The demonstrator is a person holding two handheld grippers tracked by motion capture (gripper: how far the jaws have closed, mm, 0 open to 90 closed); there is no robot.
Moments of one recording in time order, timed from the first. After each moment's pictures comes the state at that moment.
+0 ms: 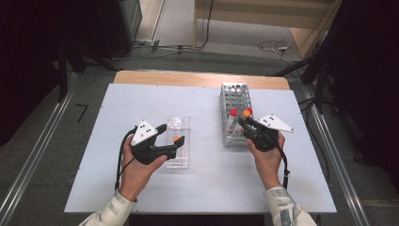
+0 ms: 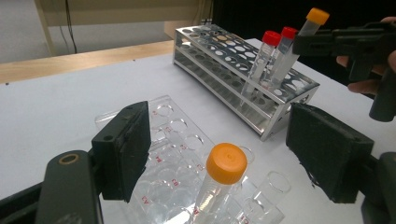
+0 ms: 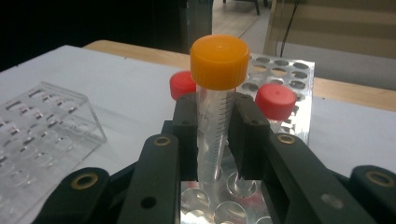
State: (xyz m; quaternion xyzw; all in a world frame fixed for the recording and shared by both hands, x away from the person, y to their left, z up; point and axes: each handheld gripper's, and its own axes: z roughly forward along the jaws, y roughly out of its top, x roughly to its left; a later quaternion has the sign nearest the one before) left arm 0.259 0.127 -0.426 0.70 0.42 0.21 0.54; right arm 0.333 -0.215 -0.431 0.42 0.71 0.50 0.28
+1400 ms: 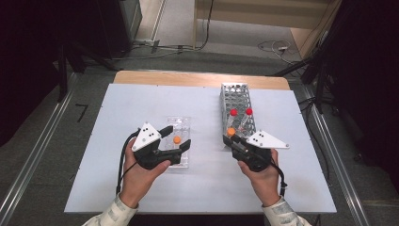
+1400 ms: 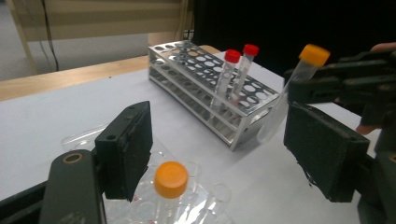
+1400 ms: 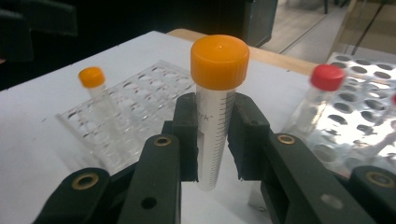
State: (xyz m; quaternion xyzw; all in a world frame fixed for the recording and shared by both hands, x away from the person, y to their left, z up) left arm 0.239 0.110 -0.406 0.70 0.39 0.20 0.56; right arm 0.273 -0.185 -0.421 0.33 0.76 0.51 0.21
